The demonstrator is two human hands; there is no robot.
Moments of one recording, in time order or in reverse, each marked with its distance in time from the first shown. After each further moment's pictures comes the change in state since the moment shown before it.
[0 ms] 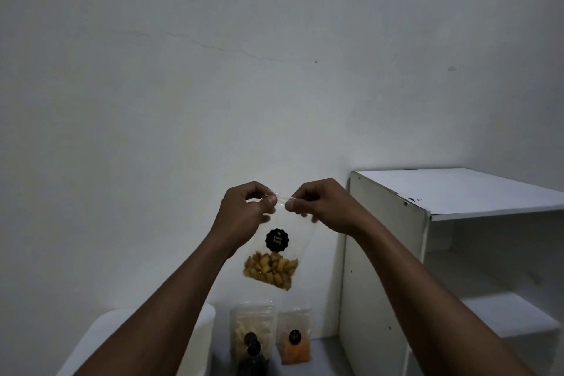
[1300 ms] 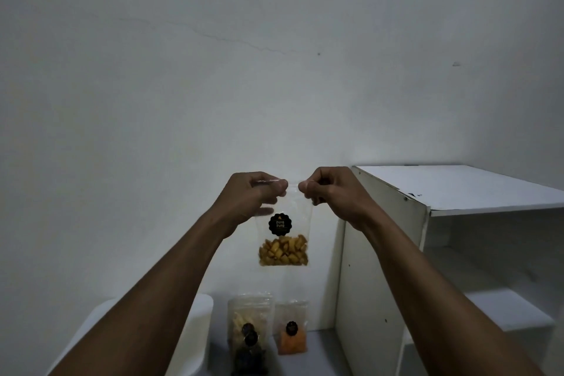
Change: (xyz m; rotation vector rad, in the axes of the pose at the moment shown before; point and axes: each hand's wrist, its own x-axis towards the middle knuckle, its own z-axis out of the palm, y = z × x) left_hand 0.009 0.018 -0.003 -0.026 -0.170 -0.132; right_hand -0.002 -0.001 -0.008 0.222 0.148 0.026
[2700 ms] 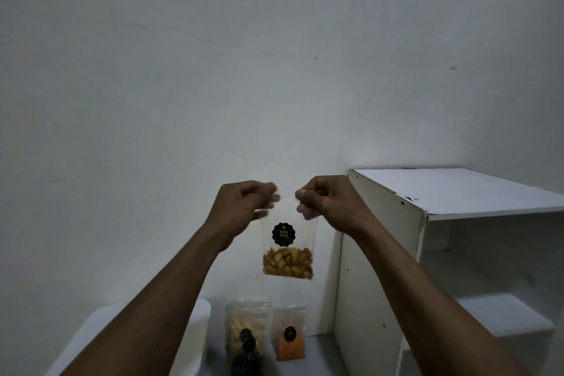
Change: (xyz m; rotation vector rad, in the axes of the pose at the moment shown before) left_hand -0.001 -0.017 0.004 -0.066 0.110 0.069; right_hand -0.009 0.003 0.003 0.008 0.023 0.021
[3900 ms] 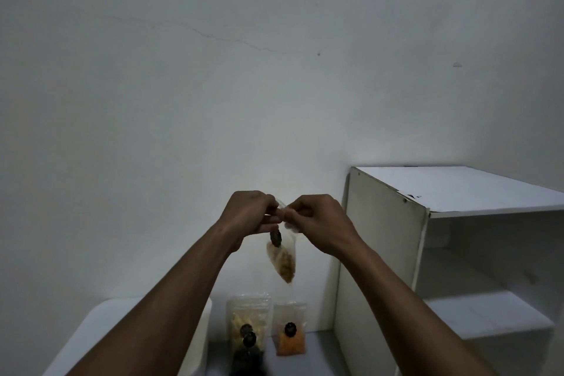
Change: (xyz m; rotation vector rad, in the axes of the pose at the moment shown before) left_hand 0.001 -0.004 0.012 -0.040 -0.016 -0.321; right_hand -0.018 0.017 0.032 -0.316 -0.018 0.003
